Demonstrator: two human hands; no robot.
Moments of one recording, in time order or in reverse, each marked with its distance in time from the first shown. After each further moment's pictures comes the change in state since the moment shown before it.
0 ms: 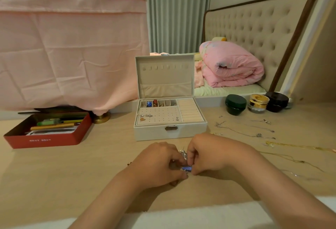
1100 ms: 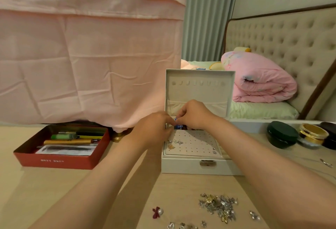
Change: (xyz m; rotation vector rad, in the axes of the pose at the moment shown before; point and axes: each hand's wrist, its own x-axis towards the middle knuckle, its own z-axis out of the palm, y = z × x) left_hand 0.083 -0.144 -0.090 0.121 0.223 -0.276; right_hand 0.217 -0.041 -0.084 0.278 0.422 0.004
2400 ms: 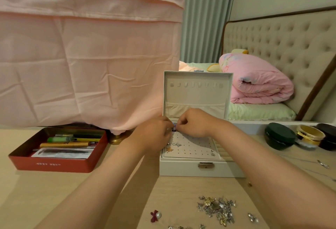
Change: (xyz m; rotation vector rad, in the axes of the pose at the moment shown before) left_hand 0.002 -0.003 0.008 0.044 -0.066 0.065; right_hand -0.015 0.012 -0.006 -0.138 -0.137 -0.107
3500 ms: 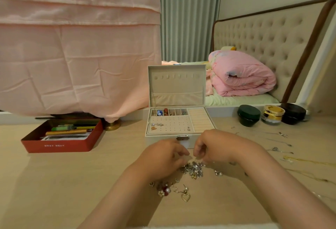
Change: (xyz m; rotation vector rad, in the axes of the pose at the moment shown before) left_hand -0.099 0.111 0.037 -0.149 -0.103 0.069; right_hand -0.179 0.031 0.008 -0.145 -0.168 0.124
